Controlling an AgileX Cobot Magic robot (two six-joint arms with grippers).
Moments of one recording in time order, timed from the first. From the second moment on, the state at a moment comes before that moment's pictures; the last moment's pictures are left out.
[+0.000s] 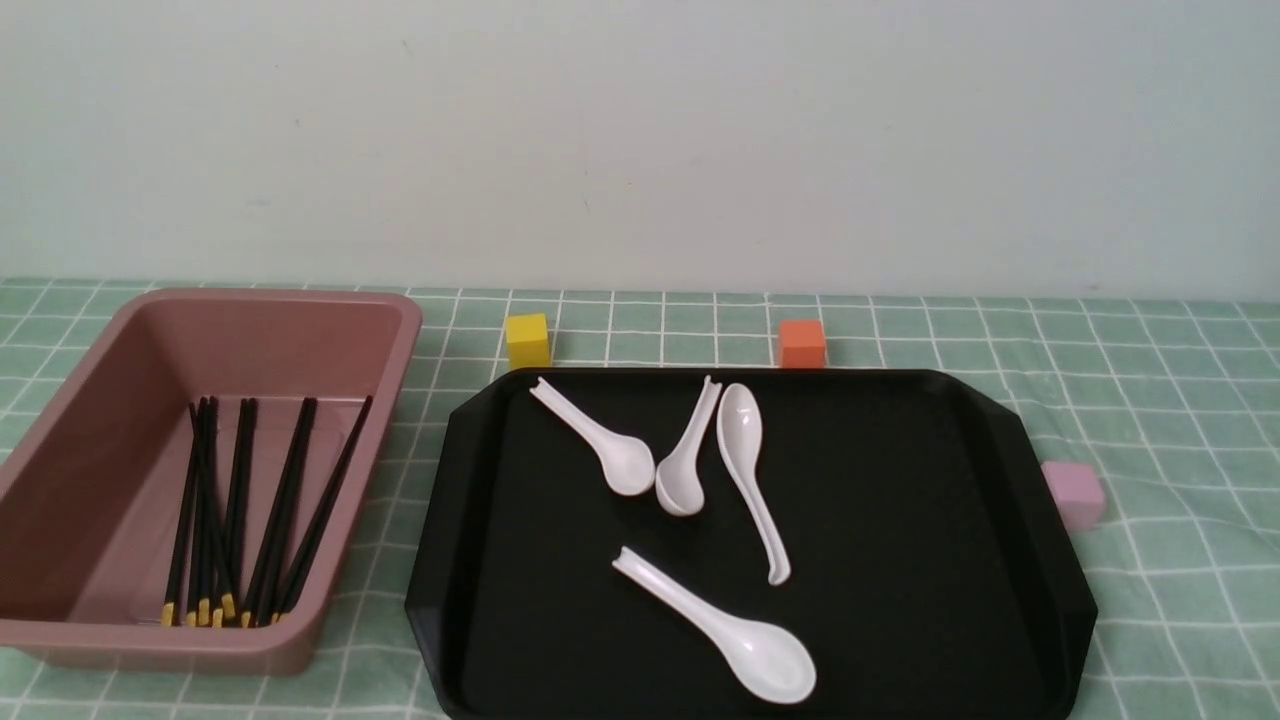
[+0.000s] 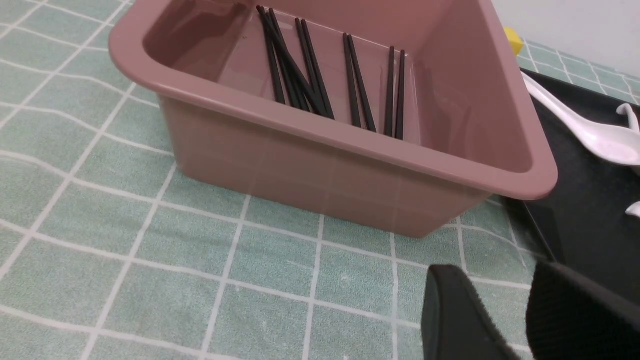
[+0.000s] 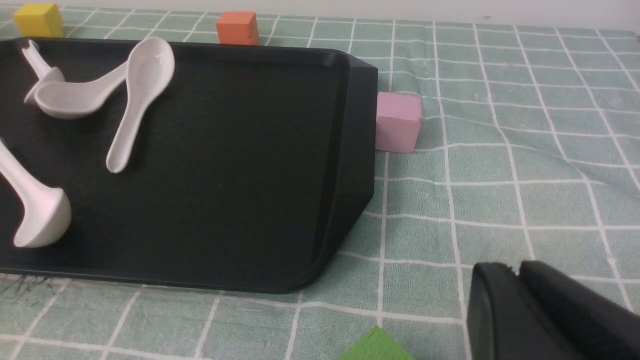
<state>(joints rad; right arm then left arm) 0.09 -0.01 0.02 -0.03 0.36 0.09 -0.07 -0.01 0.03 0.02 0.38 -0.36</state>
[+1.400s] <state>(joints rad) 0.09 -0.01 0.02 -0.03 0.36 0.09 -0.07 -0.01 0.03 0.02 0.38 -0.36</state>
